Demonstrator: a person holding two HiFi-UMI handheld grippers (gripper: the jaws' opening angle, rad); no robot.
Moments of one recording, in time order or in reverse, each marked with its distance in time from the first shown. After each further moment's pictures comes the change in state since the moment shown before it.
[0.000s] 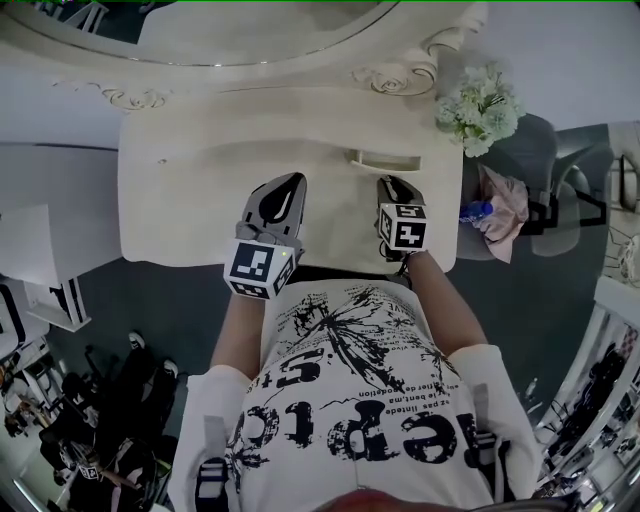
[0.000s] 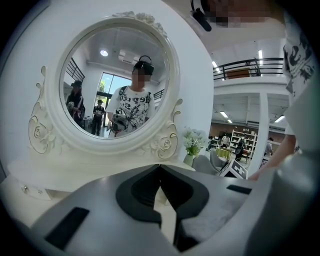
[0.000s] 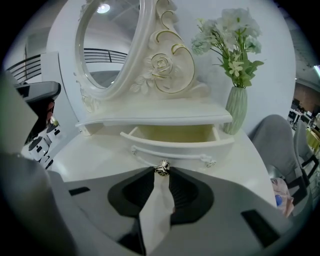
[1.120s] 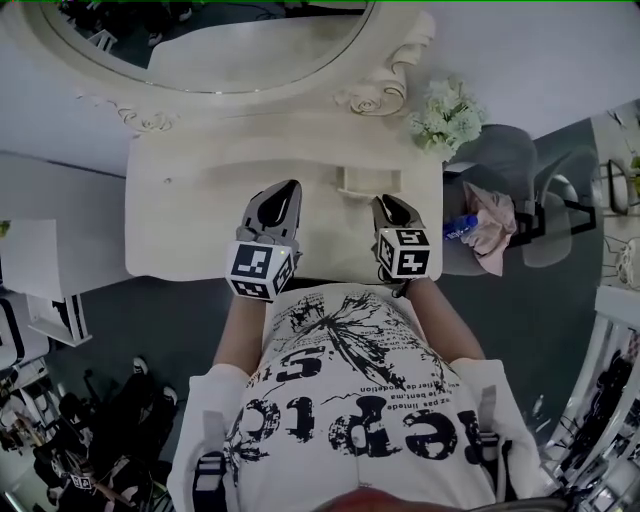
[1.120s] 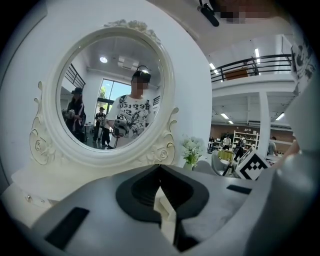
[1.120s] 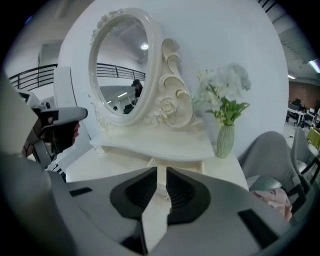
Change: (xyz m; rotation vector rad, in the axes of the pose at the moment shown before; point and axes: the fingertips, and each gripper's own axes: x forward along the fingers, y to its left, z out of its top) left arm -0.005 -0.020 0.034 0.025 -0.050 0.026; right arm -0.085 0.013 0.046 -0.004 -0.156 0.060
